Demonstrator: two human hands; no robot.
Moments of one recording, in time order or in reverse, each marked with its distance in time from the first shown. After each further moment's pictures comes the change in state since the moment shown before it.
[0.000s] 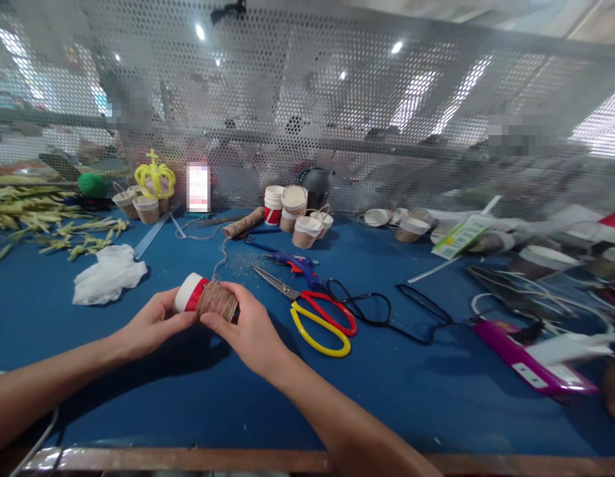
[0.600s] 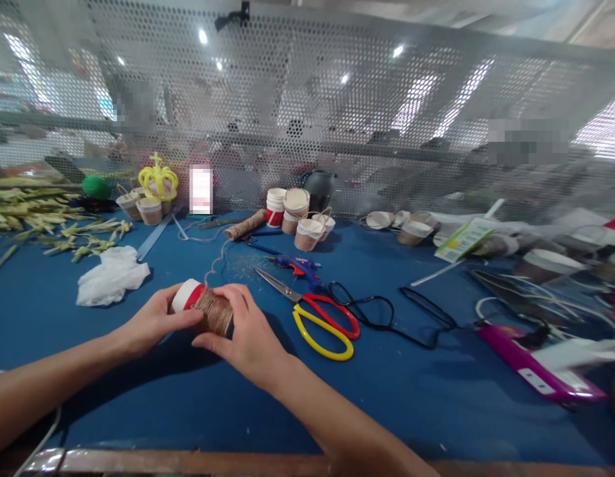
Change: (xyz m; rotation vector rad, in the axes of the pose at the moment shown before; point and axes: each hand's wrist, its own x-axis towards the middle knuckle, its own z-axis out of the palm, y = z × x) left_hand 0.003 0.005 0.000 -0.173 0.065 -0.137; right_hand -0.001 0.006 0.001 -0.205 0.014 -0.313
